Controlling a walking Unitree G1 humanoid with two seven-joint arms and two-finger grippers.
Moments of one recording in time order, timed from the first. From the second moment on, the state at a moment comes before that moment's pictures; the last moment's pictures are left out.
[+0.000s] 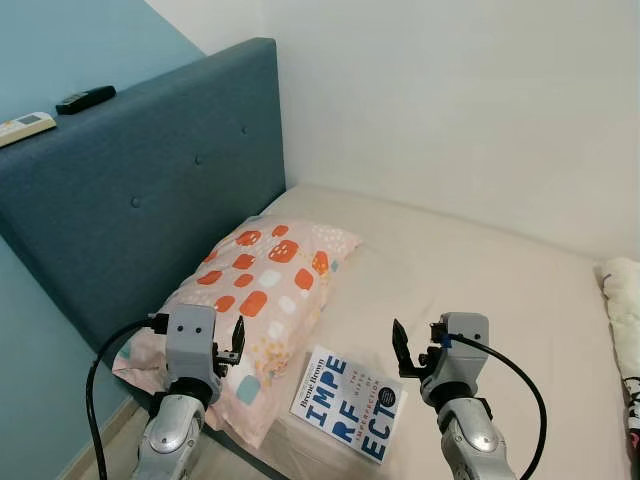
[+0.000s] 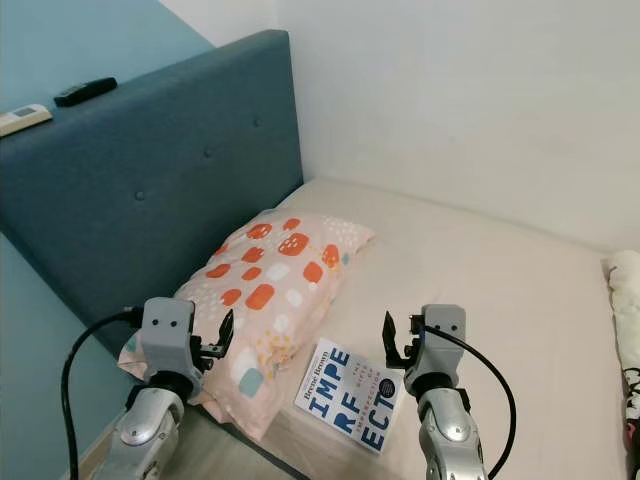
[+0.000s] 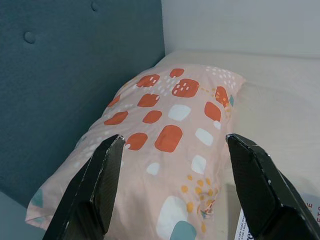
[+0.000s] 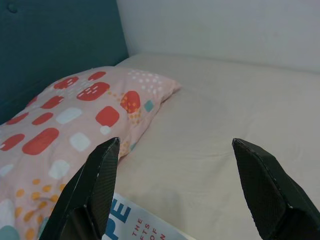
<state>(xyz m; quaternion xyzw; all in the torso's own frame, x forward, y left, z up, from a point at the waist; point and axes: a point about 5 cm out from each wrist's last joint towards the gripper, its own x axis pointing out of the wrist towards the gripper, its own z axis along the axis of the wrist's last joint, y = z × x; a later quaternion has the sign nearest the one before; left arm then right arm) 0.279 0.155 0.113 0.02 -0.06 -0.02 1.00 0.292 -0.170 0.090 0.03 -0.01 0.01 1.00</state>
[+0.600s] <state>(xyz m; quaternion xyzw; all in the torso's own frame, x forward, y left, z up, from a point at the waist) 0.268 0.153 0.091 0.02 -0.02 -0.03 1.00 0.283 -0.160 0.060 0.03 0.06 0.02 1.00</state>
